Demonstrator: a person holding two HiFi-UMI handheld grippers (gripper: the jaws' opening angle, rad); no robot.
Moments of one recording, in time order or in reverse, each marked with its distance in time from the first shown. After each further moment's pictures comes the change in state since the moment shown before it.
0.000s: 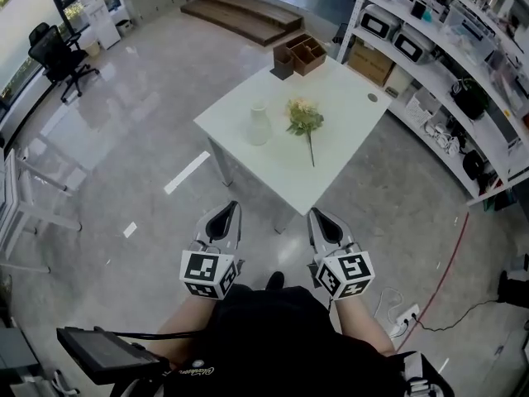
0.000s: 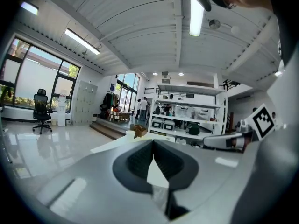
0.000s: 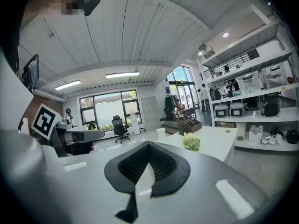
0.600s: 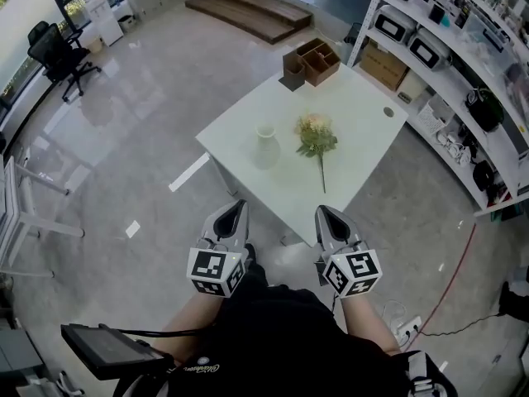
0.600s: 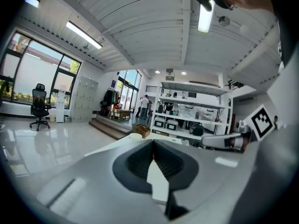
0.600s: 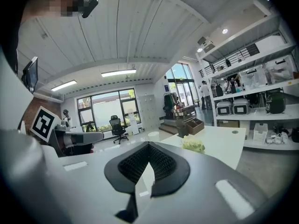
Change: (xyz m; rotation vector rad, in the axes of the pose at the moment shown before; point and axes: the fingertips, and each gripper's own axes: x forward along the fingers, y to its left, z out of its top) left arm 0.112 0.054 0.007 -0.032 0.021 0.004; right arm 0.114 -0.057 0.020 0.023 0.017 0.010
